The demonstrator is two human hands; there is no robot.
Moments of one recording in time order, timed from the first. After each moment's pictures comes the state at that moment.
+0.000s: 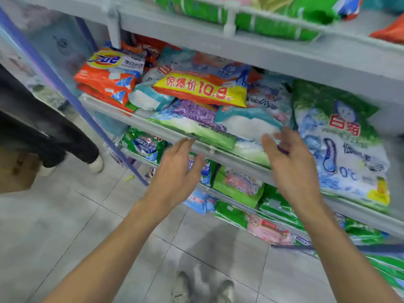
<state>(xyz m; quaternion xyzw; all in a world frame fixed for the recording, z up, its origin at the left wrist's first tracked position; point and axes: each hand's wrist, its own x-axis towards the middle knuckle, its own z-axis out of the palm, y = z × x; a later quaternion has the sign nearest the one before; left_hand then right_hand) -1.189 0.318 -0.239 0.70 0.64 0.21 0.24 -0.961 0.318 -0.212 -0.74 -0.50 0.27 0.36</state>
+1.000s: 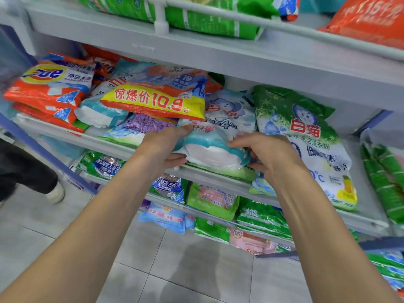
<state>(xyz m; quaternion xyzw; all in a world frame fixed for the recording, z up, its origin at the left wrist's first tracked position) -1.124 0.413 -0.214 0.30 0.64 0.35 0.61 -0.934 0.370 -0.193 -0.72 -0.25 0.49 0.43</state>
